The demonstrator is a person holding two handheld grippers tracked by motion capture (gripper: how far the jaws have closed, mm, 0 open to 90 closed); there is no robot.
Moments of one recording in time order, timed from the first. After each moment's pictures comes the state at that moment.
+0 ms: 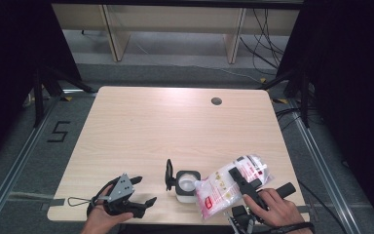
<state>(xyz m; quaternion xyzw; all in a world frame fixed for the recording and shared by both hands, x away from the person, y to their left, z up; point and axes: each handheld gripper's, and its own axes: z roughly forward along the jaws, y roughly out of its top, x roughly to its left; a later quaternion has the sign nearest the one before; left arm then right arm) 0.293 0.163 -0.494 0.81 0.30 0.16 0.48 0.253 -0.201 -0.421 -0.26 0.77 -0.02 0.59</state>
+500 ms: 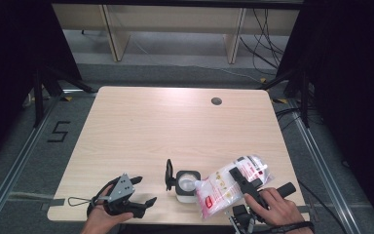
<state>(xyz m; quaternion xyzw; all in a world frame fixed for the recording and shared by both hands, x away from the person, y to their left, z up) 0.293 0.163 -0.494 0.81 0.30 0.16 0.48 0.255 -0.203 -0.422 -0.25 0.77 -0.01 0.58</state>
